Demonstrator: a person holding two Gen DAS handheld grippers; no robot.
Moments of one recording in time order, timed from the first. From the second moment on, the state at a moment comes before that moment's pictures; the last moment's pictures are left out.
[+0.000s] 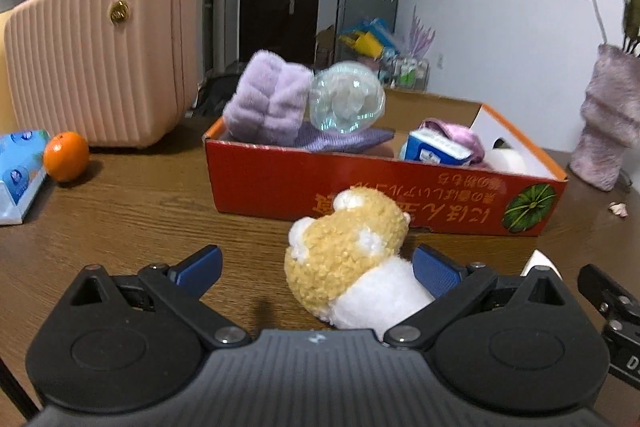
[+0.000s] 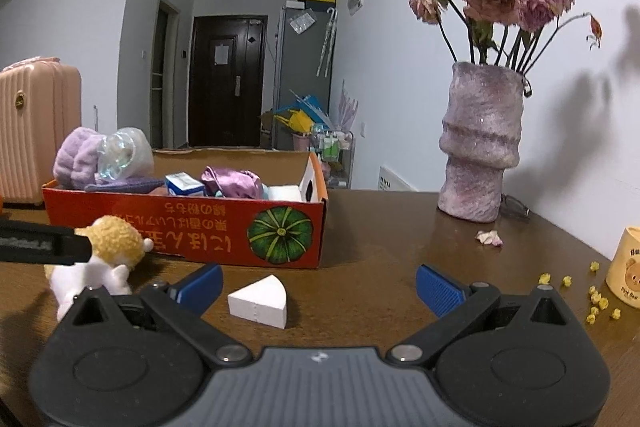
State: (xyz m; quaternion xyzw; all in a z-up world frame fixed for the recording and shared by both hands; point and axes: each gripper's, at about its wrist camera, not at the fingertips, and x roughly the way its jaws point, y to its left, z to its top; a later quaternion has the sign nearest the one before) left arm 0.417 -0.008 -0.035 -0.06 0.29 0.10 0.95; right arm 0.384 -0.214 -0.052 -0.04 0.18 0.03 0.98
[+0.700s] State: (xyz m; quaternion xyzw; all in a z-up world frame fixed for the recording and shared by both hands) left arm 0.455 -0.001 -0.047 -0.08 0.34 0.12 0.93; right arm 0.425 -0.208 -0.063 -0.02 0.25 0.04 0.97
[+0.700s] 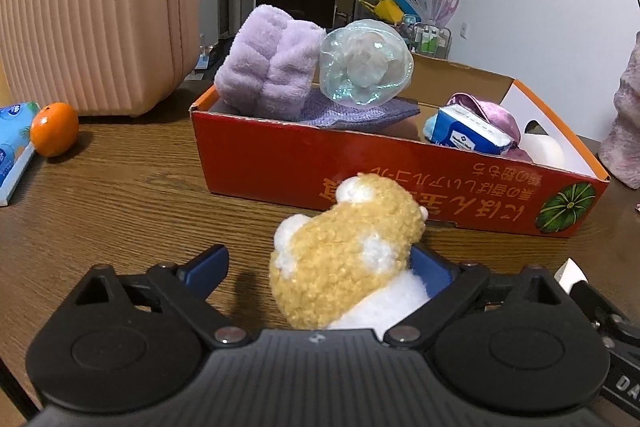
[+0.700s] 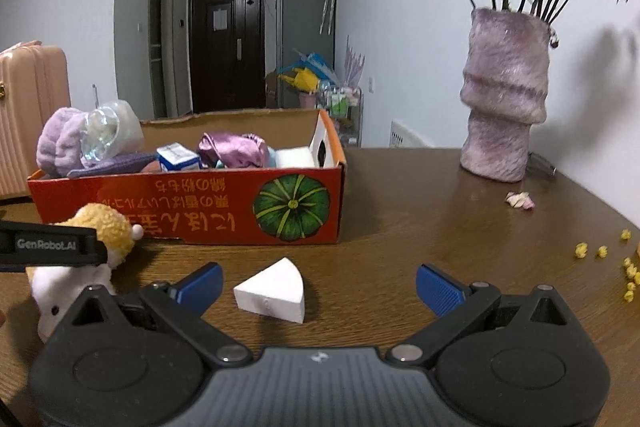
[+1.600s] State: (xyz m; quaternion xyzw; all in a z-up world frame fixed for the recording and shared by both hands) left arm 0.454 -0.003 -0.047 -0.09 0.34 0.08 0.93; right arm 0.456 -0.196 -0.077 0.00 0.32 0.10 0.94
